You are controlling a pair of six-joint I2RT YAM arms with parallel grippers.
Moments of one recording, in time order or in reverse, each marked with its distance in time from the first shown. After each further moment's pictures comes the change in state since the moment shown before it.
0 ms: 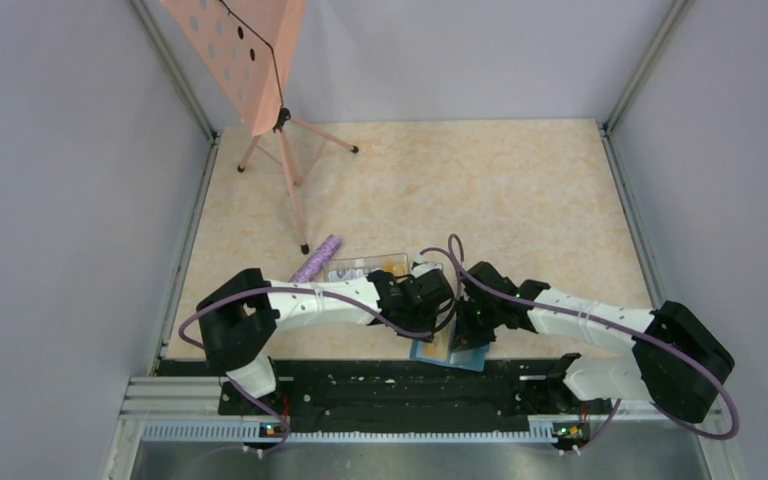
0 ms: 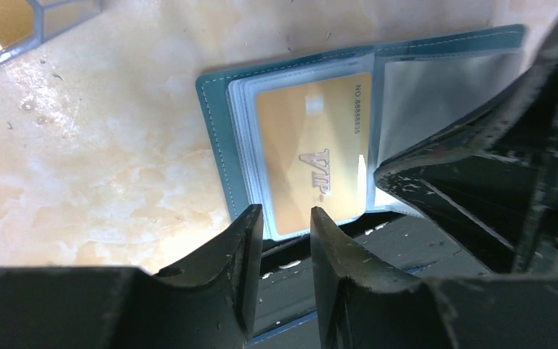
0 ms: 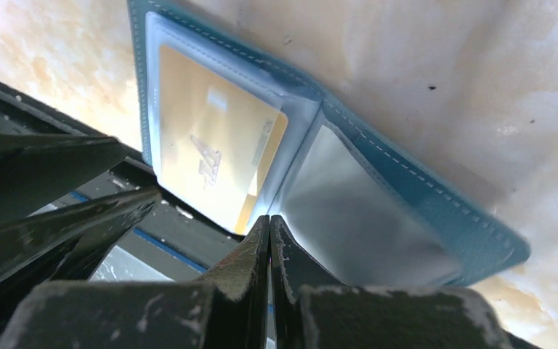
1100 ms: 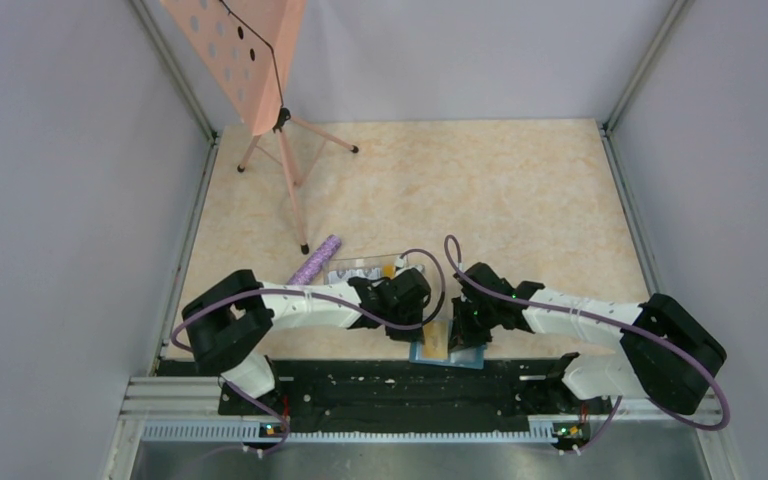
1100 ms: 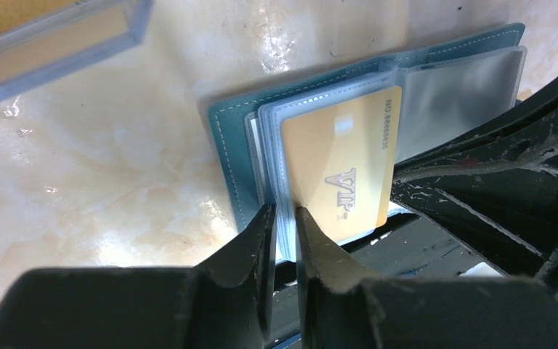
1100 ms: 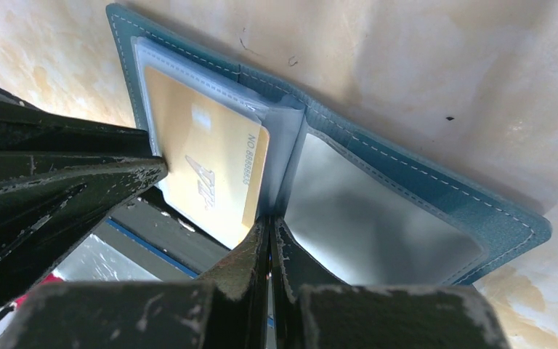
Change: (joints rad) left arm 0.084 -0.063 -0.231 0.268 0.136 -0.068; right arm 0.000 0.037 -0.015 0.073 -0.014 0.006
